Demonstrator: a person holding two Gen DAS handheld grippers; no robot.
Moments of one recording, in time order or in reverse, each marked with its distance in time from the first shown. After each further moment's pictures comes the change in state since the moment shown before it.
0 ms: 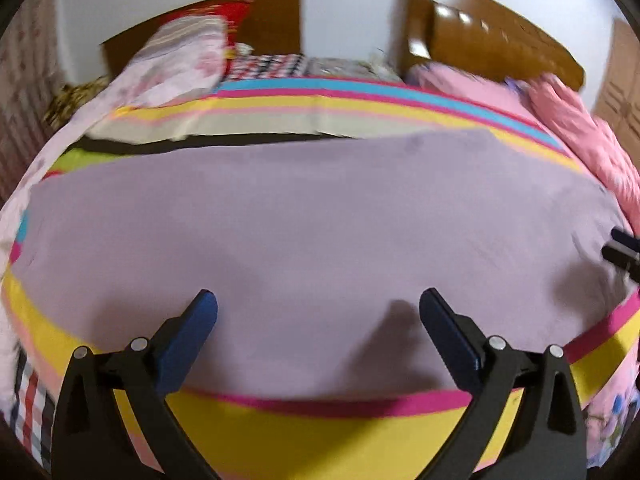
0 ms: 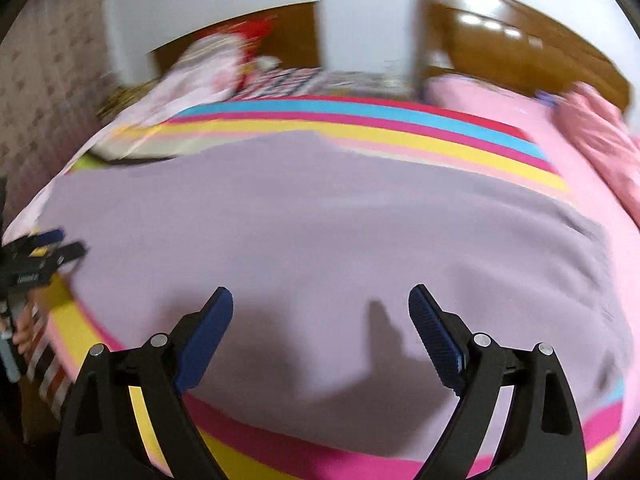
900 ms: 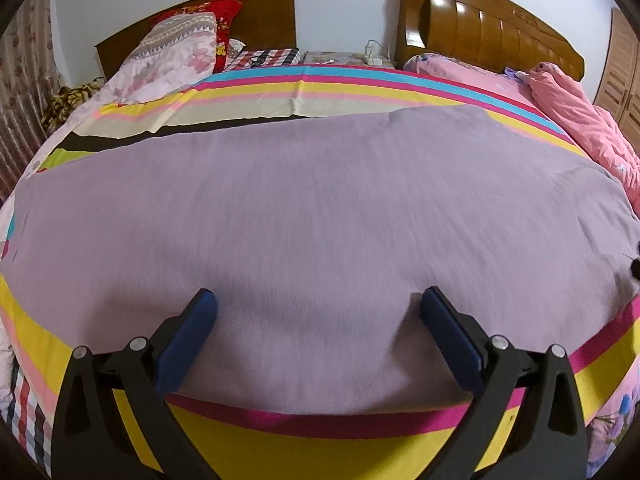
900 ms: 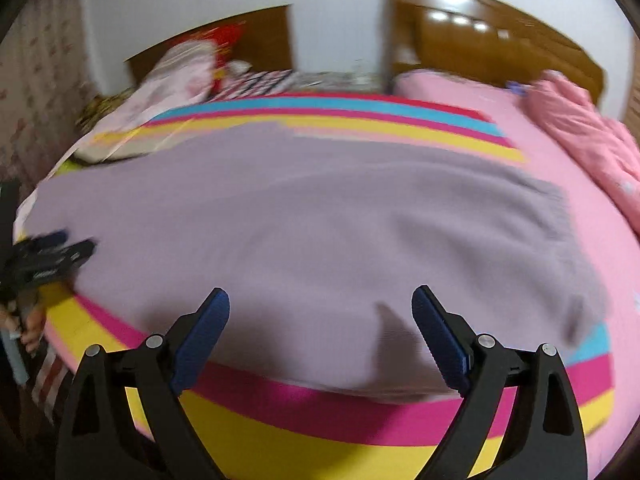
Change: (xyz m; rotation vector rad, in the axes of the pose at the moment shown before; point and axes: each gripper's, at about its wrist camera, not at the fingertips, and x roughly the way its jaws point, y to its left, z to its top) left arm 0.014 -0.027 -0.011 0.008 0.002 0.023; right arm -0.003 0.002 -0.020 0.004 0.009 -0.007
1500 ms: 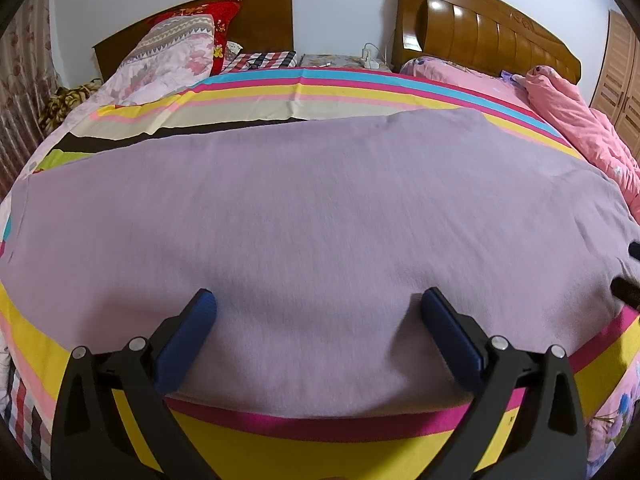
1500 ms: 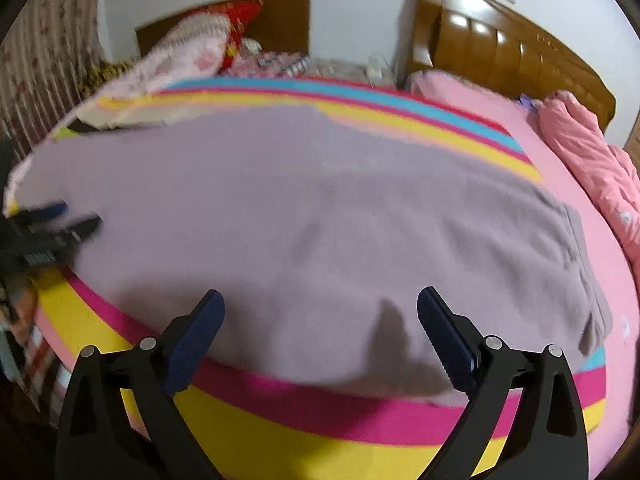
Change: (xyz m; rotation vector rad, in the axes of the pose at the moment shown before) left arm 0.000 -0.003 0.001 -0.009 -0.011 -0.010; right arm -0.001 0.051 0.010 -0.077 0.013 -0.063
